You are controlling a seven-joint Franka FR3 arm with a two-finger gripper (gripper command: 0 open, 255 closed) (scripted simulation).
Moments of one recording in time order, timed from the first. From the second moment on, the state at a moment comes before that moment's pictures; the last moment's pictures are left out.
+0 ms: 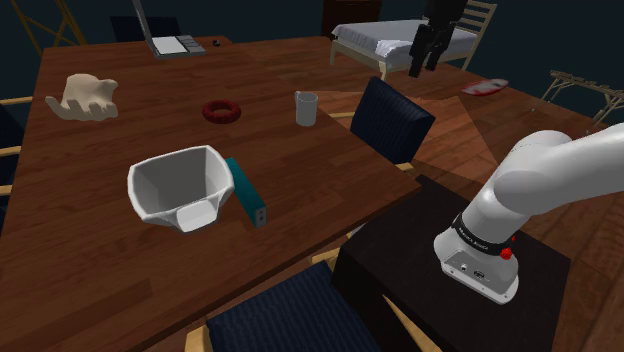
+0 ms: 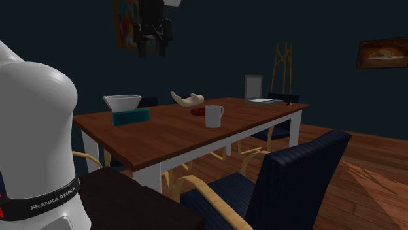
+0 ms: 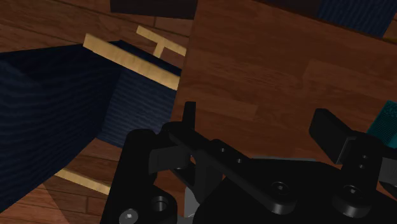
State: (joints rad) arm 0.00 -0.76 -0.04 -2.34 0.01 1.54 -0.06
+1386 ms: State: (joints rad) arm 0.02 -0.11 0.01 -2.09 0.02 1.99 0.02
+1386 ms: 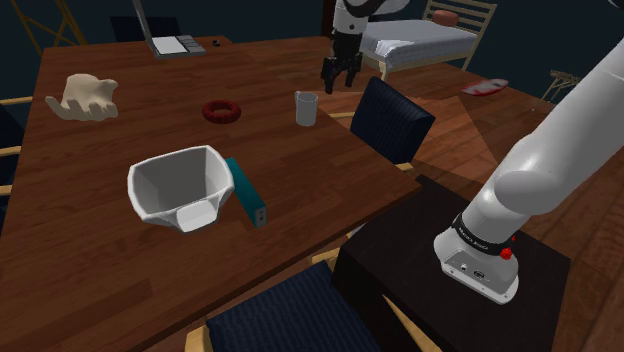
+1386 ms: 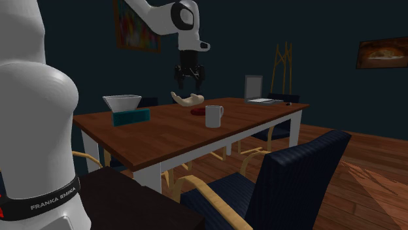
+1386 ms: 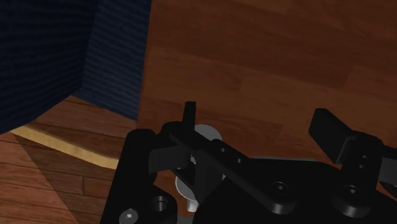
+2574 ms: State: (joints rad) arm 0.03 0.44 0.02 -1.63 -0.01 2.11 0.07
